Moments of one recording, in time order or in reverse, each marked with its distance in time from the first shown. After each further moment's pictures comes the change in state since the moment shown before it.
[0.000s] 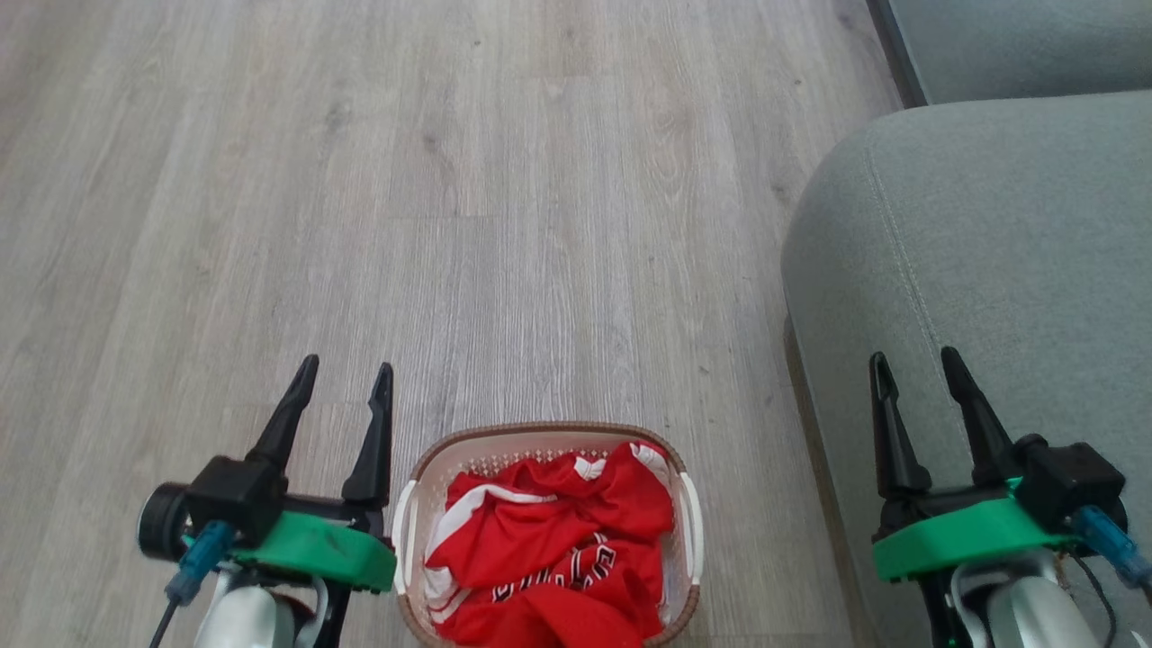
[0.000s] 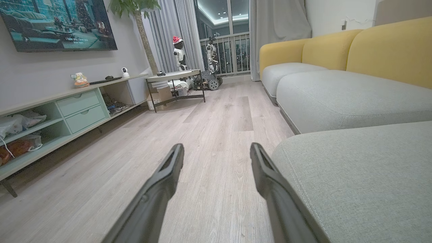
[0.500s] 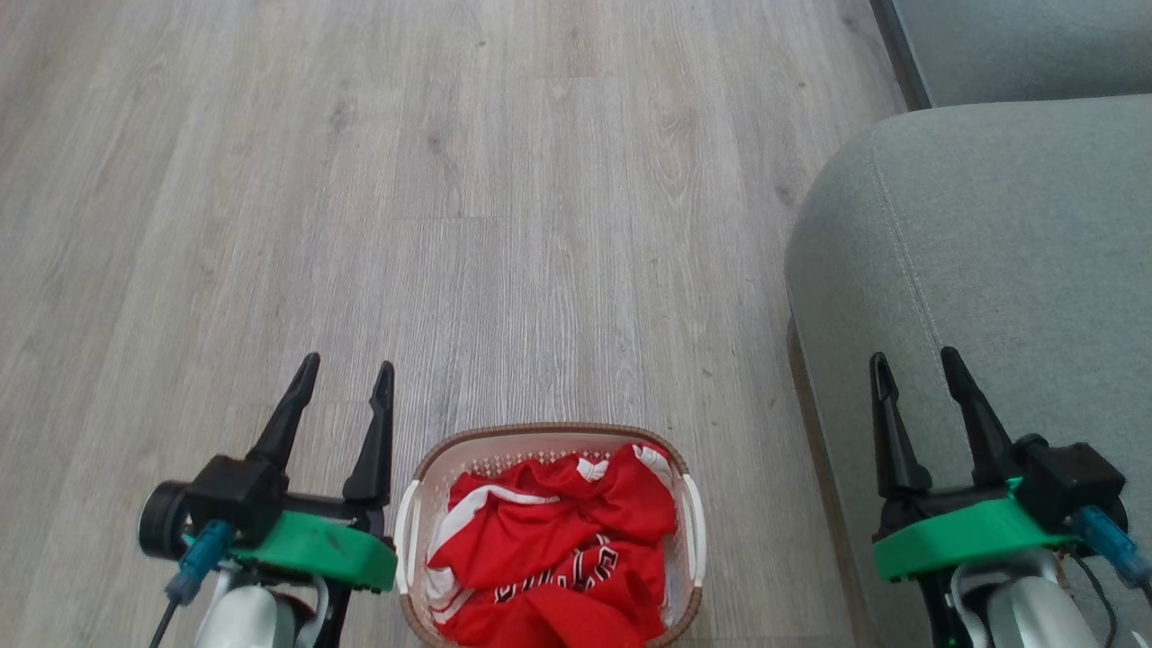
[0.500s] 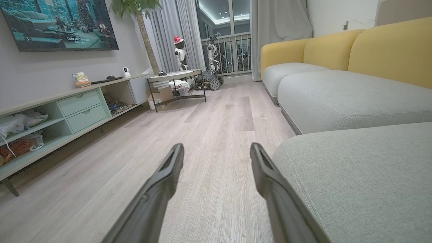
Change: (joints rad) left arm 0.000 0.000 -0.002 -0.006 0.000 0.000 0.000; right arm 0.000 0.000 0.000 0.000 0.000 0.000 0.000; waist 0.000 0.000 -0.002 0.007
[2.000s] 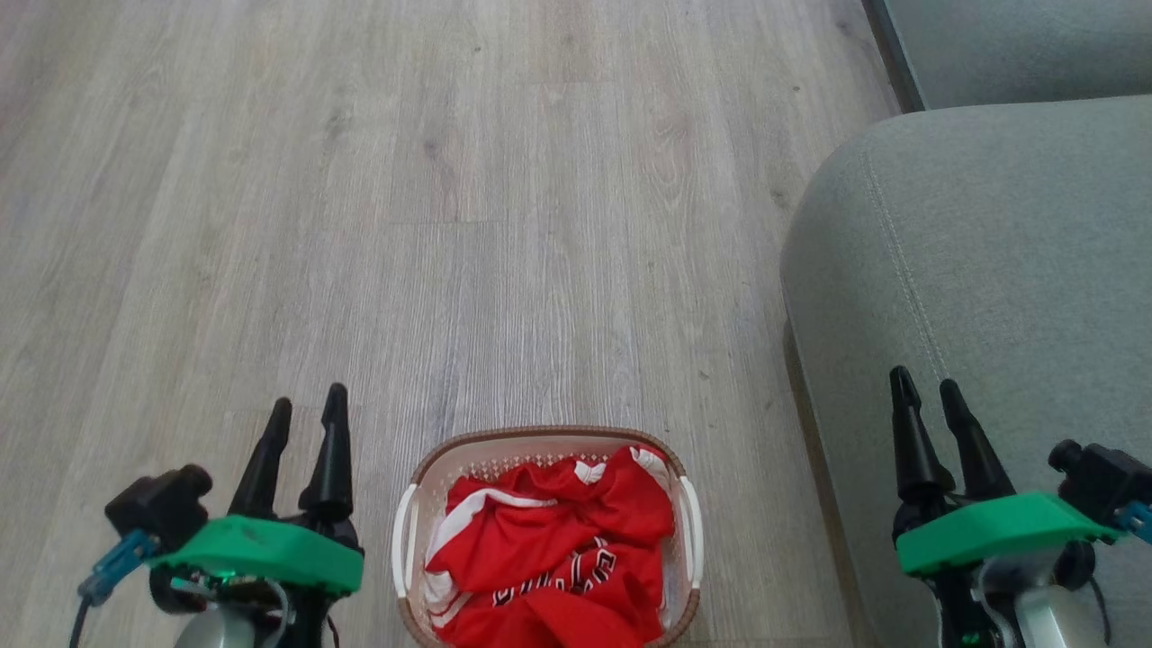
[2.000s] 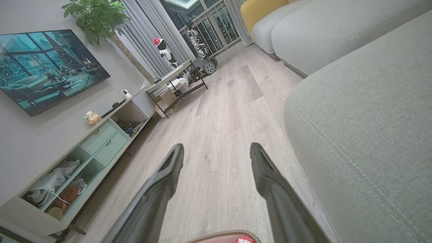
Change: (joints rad) left arm 0.021 -0.001 0.040 0.055 -0.454 0.001 0.105; right arm 0.000 -0.009 -0.007 0.050 0.423 0.000 0.112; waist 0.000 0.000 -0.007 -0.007
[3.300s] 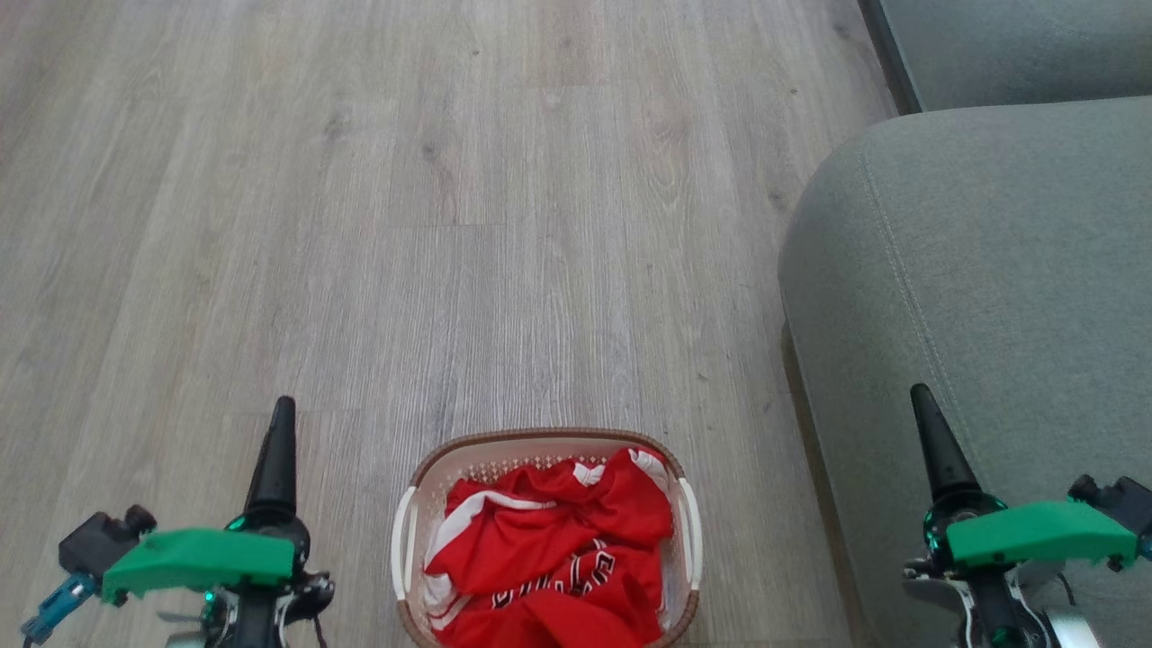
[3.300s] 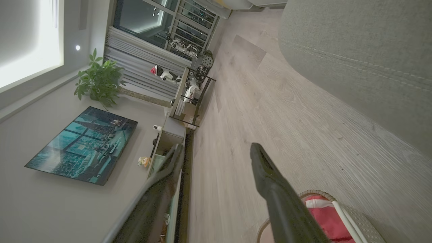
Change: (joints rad) left arm 0.000 -0.013 0.059 0.048 -0.624 -0.010 0.112; right arm 0.000 0.000 -0.018 0.059 0.599 0.000 0.113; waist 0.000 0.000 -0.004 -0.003
